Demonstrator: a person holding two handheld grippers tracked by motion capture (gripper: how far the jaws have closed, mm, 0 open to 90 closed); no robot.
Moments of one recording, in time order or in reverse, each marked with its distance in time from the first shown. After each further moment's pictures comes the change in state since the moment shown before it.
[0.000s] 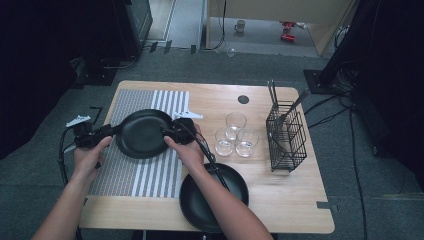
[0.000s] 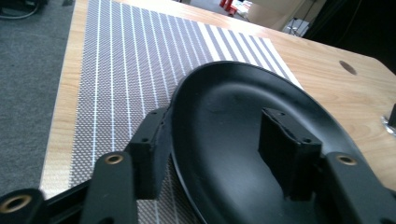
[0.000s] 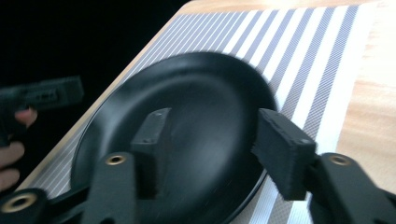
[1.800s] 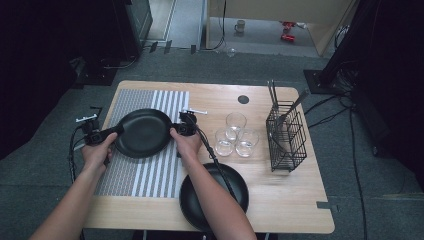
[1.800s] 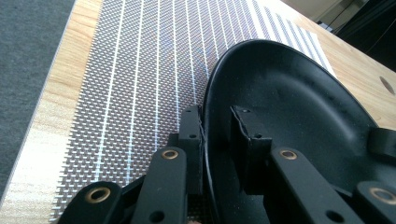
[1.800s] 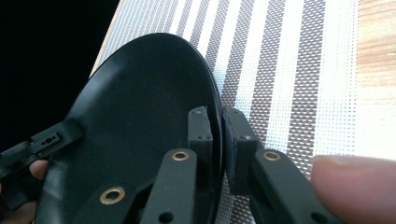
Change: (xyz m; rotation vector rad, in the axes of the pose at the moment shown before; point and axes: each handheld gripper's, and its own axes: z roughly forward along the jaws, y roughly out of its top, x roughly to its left) left arm 0.026 -0.009 0.047 0.070 0.053 -0.189; right arm -0.045 -0.002 0.061 0.109 -0.007 0.363
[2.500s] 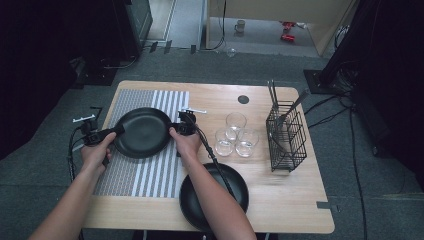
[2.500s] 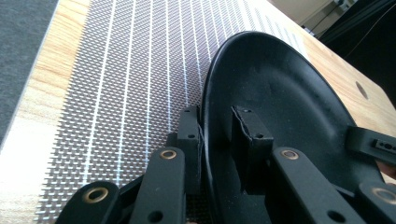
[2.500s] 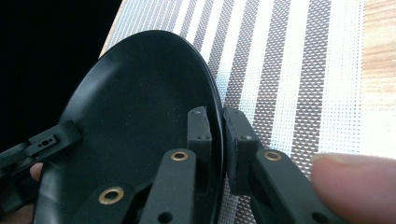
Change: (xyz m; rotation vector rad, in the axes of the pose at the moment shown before) left arm 0.005 0.000 -0.002 0.013 -0.058 -0.053; right arm 0.003 0.001 0.000 0.000 -0.001 -0.011
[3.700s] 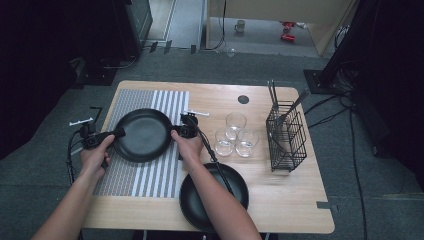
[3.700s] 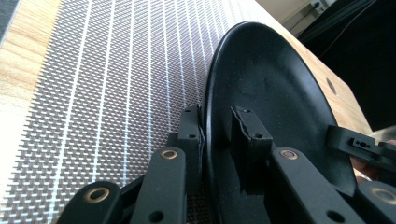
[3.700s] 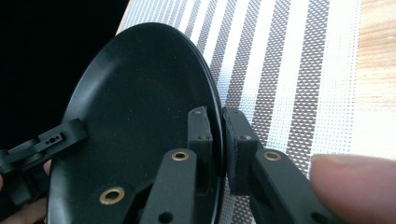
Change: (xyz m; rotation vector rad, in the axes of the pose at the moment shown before) left arm 0.001 -0.007 -0.009 0.025 -0.085 -0.060; right arm -0.002 -0.007 -0.013 0.016 0.036 0.009
